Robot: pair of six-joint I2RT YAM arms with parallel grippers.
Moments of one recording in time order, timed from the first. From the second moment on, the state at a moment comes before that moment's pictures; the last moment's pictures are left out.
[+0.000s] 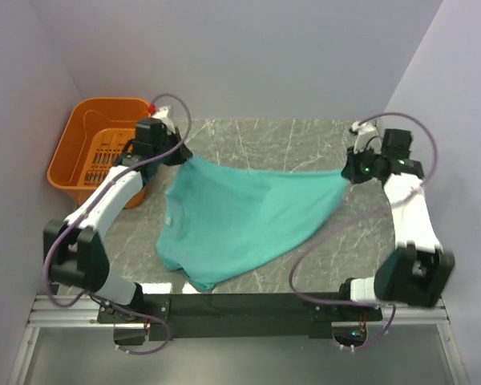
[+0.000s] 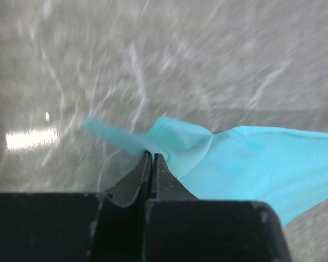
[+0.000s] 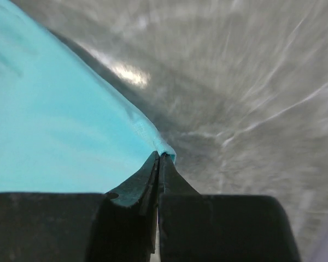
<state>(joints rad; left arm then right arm) -0.25 1.52 1.21 -0.27 0.18 -0.41 -0.21 1.42 1.20 -0.70 -0.49 -0.41</state>
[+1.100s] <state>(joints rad) -0.25 0.70 1.41 0.05 0.08 -0.47 -0.31 0.77 1.97 -0.61 -0.33 -0.12</state>
